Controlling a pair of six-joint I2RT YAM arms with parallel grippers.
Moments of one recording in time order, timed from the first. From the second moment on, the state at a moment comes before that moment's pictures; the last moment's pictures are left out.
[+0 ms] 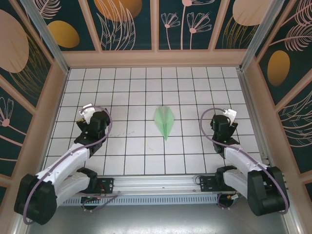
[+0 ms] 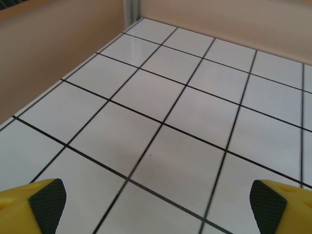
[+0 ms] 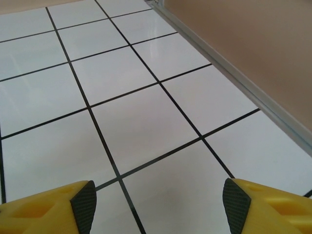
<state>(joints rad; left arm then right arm) -0.39 1.00 0.44 -0.02 -0.73 -0.50 0.19 1.03 0.26 0.23 0.56 0.29</state>
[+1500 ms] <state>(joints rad) -0.04 1.53 0.21 1.20 -0.33 -0.10 -0.02 1.54 0.21 1.12 0.03 0.10</state>
